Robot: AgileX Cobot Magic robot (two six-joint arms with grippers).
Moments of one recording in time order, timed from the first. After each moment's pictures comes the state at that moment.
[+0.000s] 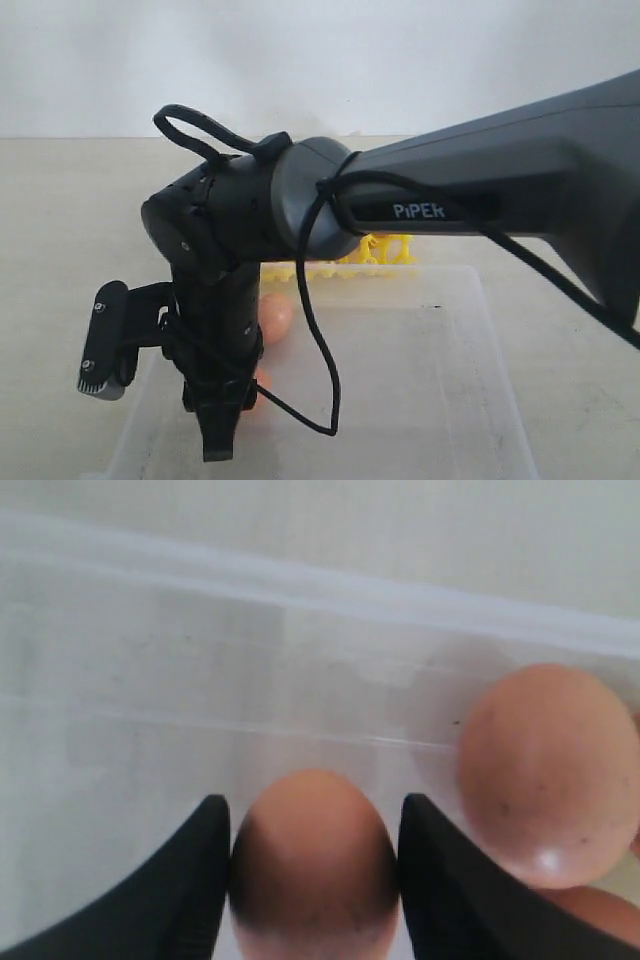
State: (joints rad) left arm 0.04 0.00 0.00 -0.14 0.10 0.26; right arm 0.86 2.13 -1.54 0.03 0.88 -0.74
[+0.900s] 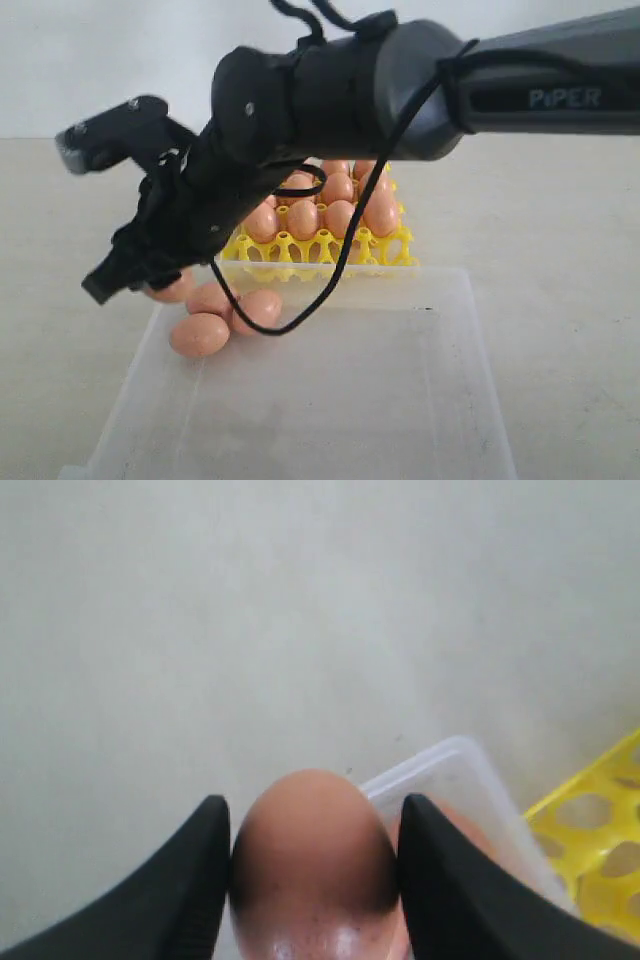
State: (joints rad) left arm 0.04 0.00 0.00 -0.14 0.10 0.26; right arm 0.74 1.97 -1.53 0.38 0.54 -0.41
